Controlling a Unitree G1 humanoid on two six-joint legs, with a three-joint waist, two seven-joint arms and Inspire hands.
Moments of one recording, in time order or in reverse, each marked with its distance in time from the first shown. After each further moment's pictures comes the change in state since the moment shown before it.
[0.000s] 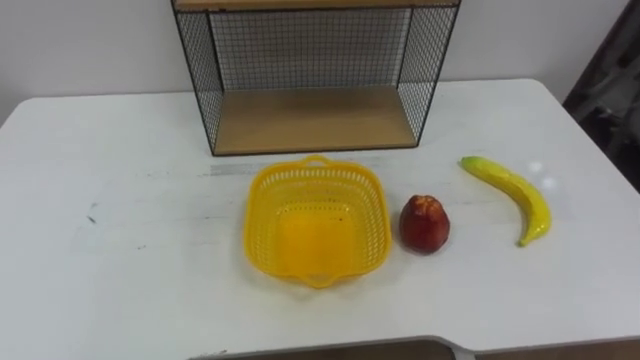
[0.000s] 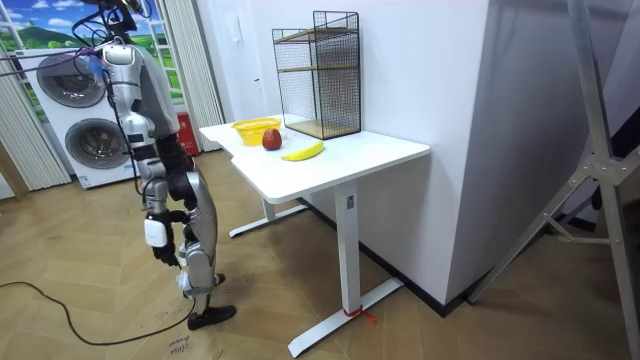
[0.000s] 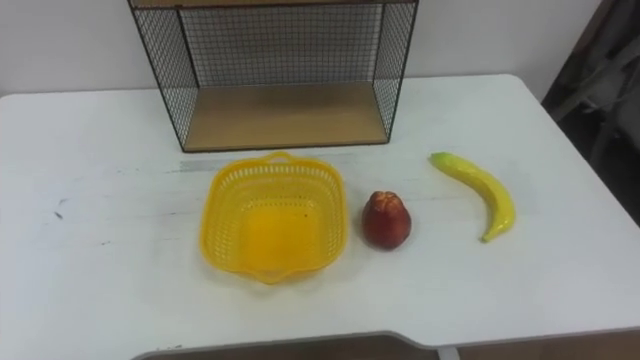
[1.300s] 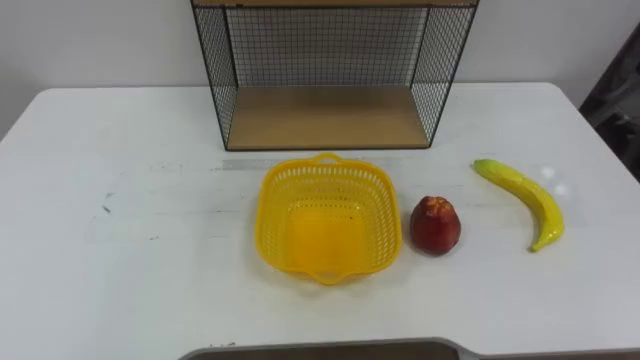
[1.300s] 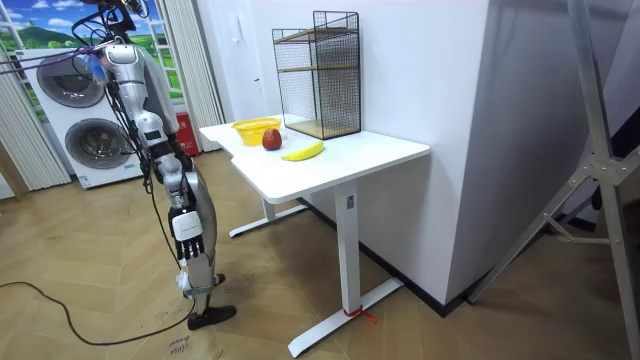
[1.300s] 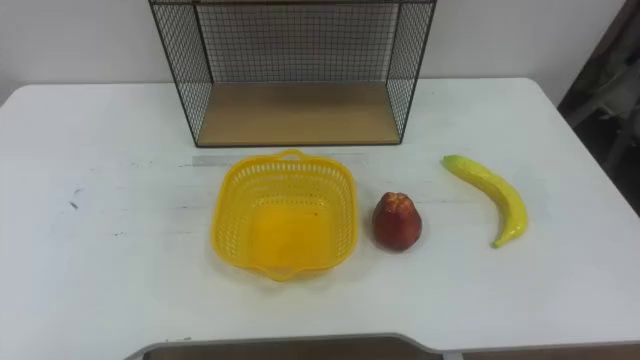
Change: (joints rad) left arm -0.082 0.013 -0.180 0.056 0.120 0.023 -0.049; right arm -0.109 -0.019 0.298 -0.033 -0.861 -0.013 0.248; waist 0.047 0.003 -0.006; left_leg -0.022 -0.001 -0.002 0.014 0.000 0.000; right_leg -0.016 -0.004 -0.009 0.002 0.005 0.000
